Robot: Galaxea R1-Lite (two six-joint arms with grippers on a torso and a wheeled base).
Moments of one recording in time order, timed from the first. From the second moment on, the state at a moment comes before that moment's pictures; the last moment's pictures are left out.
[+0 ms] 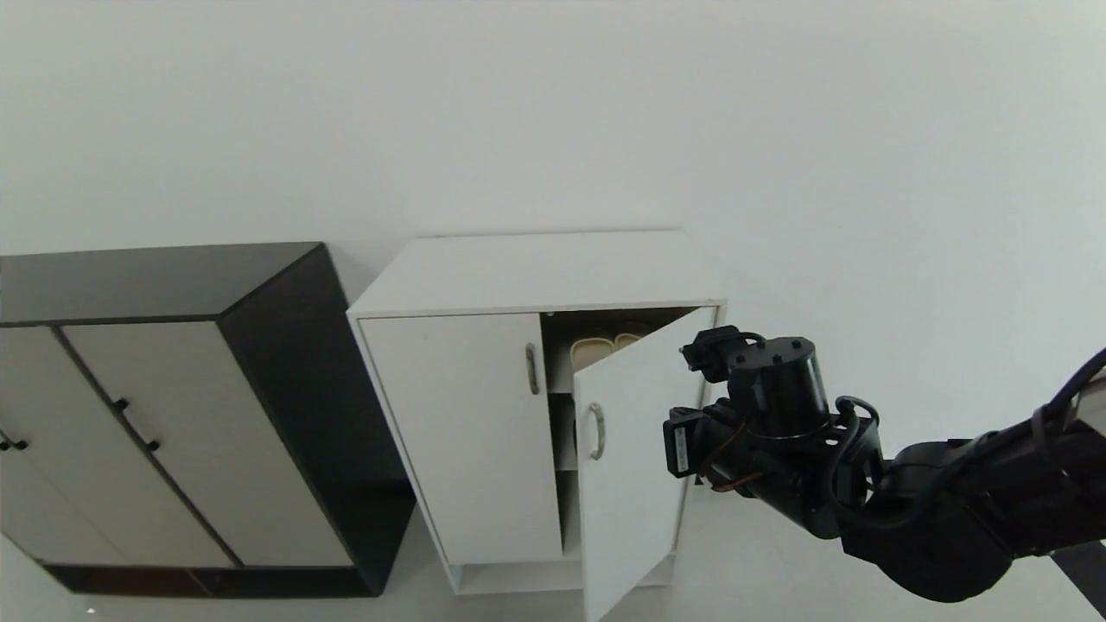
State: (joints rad) left arm 0.00 0.00 0.00 0.00 -0.02 0.00; right arm 0.75 1.91 -0.89 -0.63 -0.35 0.19
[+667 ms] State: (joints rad) left arm 0.00 0.00 0.00 0.00 -0.02 0.00; right arm 0.65 1.92 -0.69 -0.92 -0.01 0.10
